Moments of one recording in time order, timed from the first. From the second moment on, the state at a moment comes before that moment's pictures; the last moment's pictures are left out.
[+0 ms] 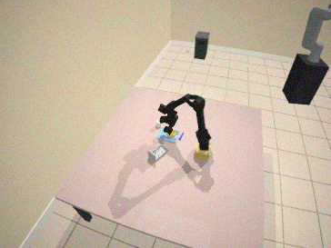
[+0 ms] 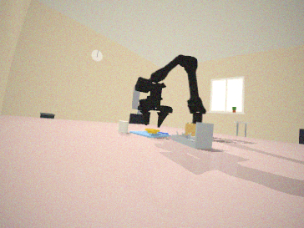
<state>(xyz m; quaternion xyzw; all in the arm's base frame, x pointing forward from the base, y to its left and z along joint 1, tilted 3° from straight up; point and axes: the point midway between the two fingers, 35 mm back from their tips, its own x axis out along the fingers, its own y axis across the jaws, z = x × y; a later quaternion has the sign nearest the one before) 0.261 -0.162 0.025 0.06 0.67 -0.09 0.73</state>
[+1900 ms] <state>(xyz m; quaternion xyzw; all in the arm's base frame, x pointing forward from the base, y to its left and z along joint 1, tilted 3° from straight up) 0.268 -0.164 0.089 0.06 0.68 -0.08 0.73</state>
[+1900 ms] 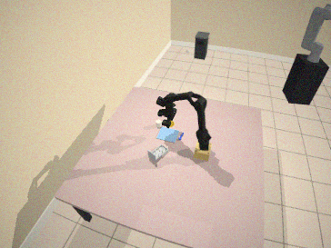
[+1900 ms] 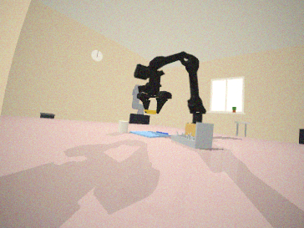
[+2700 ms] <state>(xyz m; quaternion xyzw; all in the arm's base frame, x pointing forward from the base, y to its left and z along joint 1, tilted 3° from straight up) 0.267 -0.149 0.166 0.08 0.67 -0.10 0.73</state>
